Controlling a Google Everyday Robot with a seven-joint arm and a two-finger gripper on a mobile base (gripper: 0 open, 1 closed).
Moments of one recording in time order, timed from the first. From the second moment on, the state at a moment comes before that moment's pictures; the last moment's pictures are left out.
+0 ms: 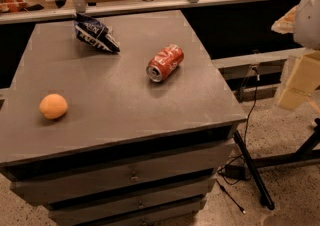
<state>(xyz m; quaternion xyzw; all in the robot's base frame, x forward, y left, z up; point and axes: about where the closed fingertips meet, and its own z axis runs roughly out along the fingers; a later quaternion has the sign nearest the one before) 0.438 -0.215 0.982 -0.60 0.78 -0.04 0.17</state>
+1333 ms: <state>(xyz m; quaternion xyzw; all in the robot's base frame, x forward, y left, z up) 0.449 -0.211 0.986 -0.48 0.81 0.07 0.34</state>
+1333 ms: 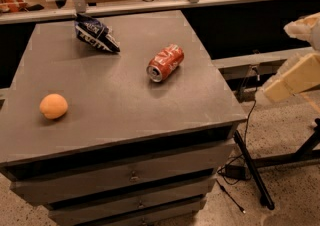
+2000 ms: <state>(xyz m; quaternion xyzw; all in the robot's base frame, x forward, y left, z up) 0.484 -0.118 1.033 -0.46 0.70 0.21 0.50</state>
